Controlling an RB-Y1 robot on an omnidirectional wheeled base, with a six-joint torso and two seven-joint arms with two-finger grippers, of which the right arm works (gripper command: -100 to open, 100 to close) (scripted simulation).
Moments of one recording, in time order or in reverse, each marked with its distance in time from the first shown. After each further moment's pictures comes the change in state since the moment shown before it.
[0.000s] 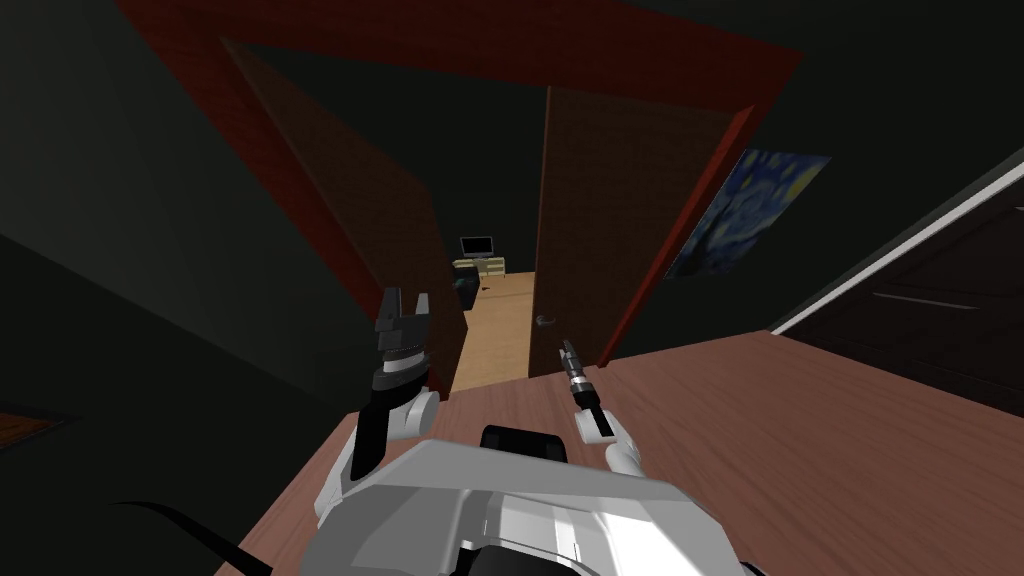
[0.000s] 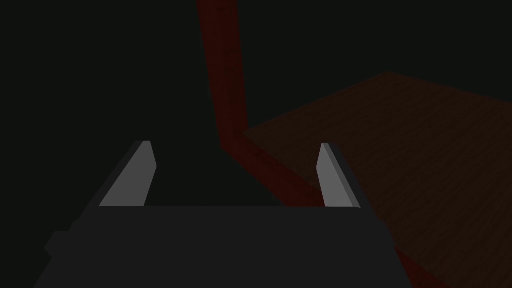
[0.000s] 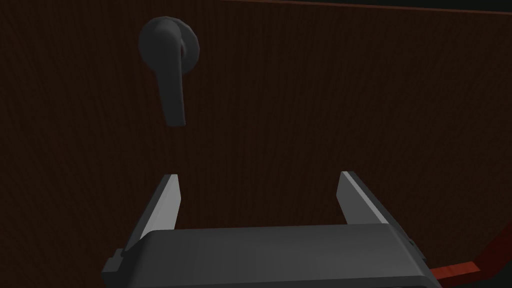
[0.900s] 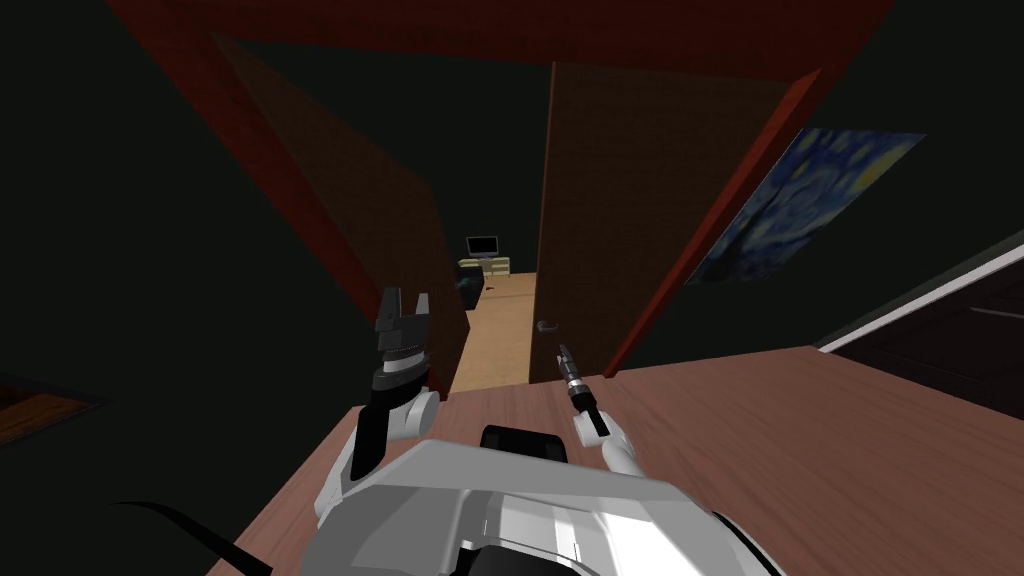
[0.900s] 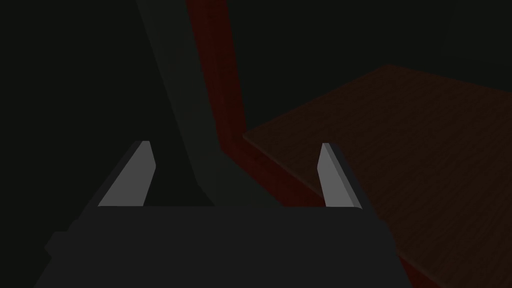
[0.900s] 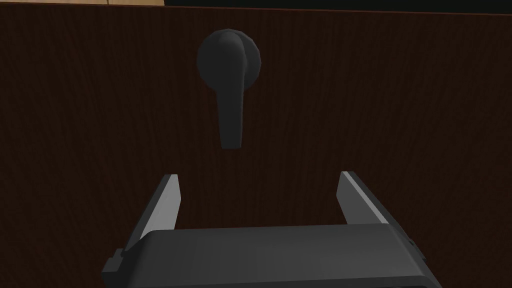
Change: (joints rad) arm -0.105 -0.002 0.015 0.251 -0.002 -0.037 -0.021
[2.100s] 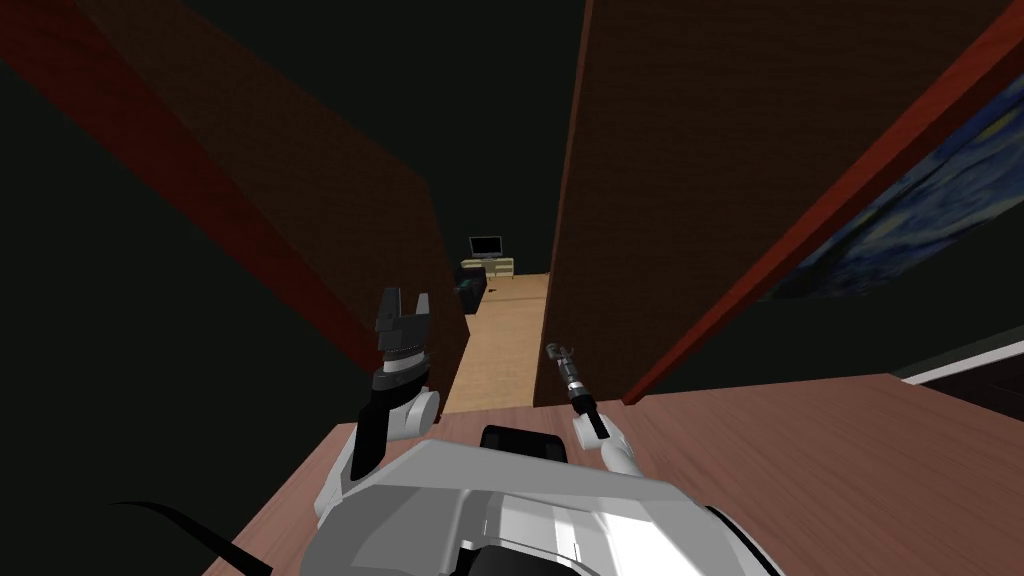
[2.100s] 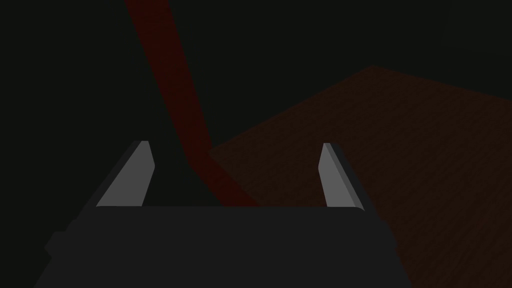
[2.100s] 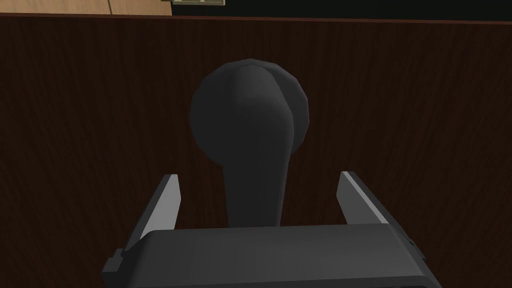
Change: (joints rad) arm -0.015 0.010 -0.012 0.060 -0.010 -0.015 0.014
